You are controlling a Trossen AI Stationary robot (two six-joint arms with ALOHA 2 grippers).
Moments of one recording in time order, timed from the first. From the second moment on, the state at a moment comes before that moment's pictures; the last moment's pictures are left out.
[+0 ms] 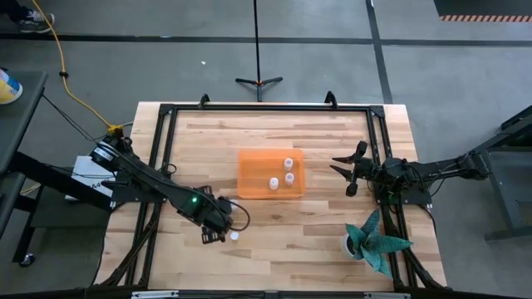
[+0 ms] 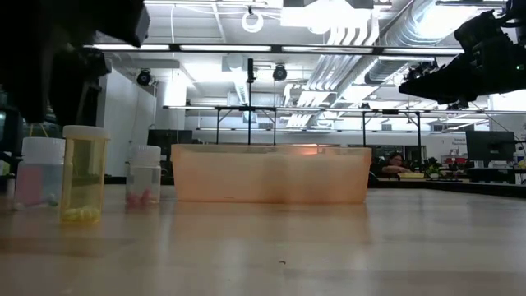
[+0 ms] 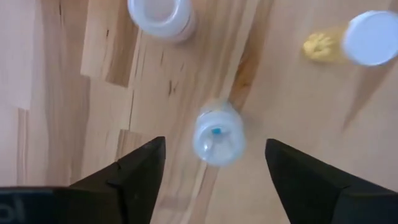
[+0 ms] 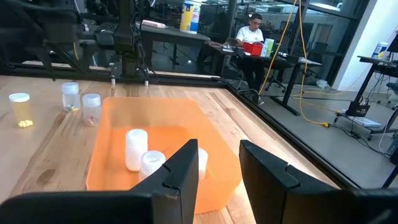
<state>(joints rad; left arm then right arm) -0.50 1.58 1.12 -1.03 -0.12 -0.76 0.12 0.22 0.01 0.15 0.42 -0.11</state>
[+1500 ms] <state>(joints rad) -0.50 1.58 0.97 -0.83 -0.06 -0.78 0.12 0.22 0.01 0.15 0.42 -0.13</state>
